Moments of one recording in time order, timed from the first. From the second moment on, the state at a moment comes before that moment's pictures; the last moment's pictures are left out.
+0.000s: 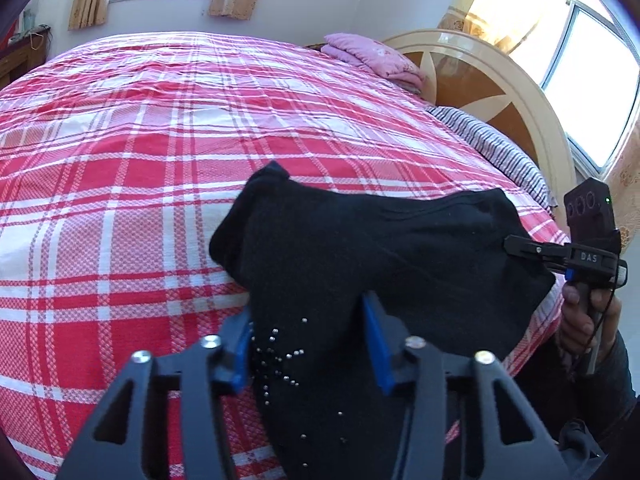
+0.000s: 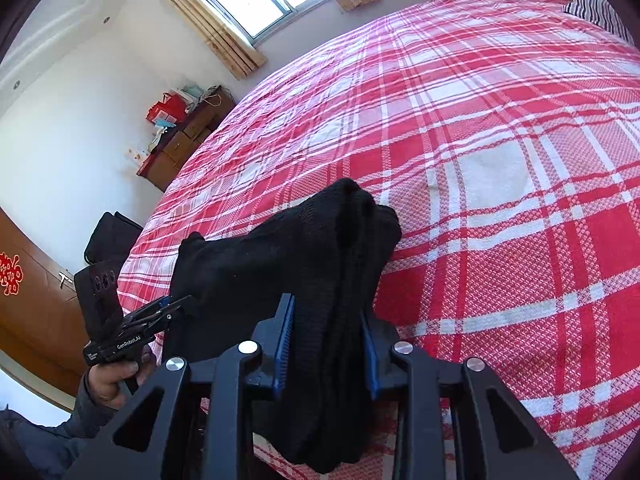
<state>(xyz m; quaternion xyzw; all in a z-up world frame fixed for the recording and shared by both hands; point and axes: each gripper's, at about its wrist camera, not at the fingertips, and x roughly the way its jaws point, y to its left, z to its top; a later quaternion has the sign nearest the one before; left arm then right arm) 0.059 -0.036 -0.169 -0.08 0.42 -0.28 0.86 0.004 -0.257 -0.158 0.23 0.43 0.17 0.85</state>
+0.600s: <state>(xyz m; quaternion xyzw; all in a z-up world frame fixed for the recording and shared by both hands) 0.078 0.005 -0.130 -0.10 0.39 -0.25 0.88 0.062 -0.208 -0.100 0.16 0.42 0.22 0.87</state>
